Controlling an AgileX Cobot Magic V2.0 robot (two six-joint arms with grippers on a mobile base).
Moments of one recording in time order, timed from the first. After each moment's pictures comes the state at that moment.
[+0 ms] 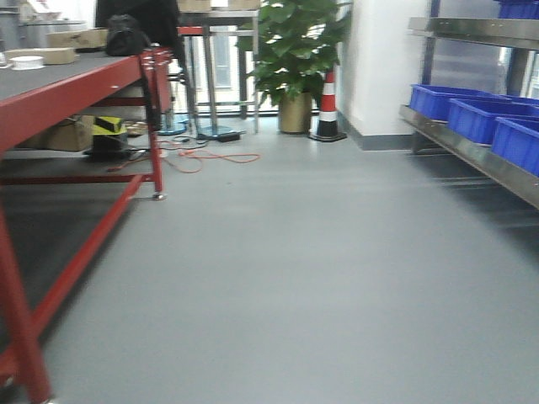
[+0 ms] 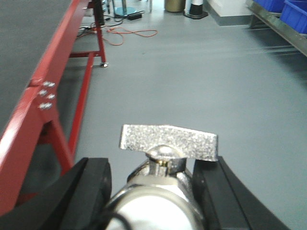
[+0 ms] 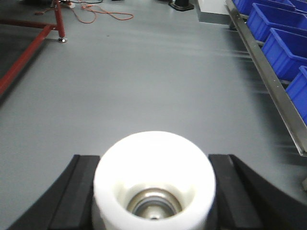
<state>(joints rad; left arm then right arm) 0.08 0.78 -1.00 -0.09 0.64 0.13 0.07 0.85 -1.02 0.09 0.64 -0.13</state>
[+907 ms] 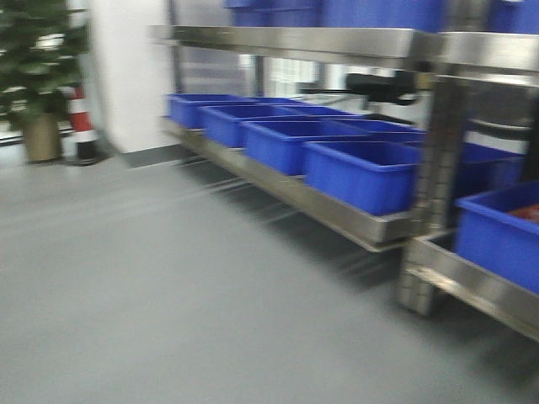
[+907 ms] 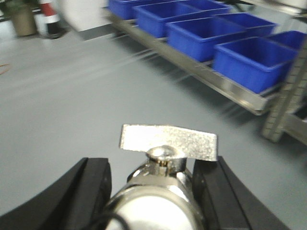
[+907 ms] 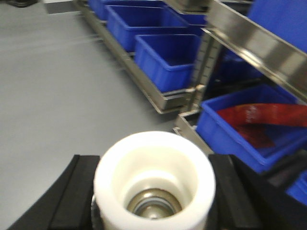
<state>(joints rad) 0.08 0.78 -1.00 -0.08 0.64 0.13 0.07 0.85 -1.02 0.09 0.64 -0.13</state>
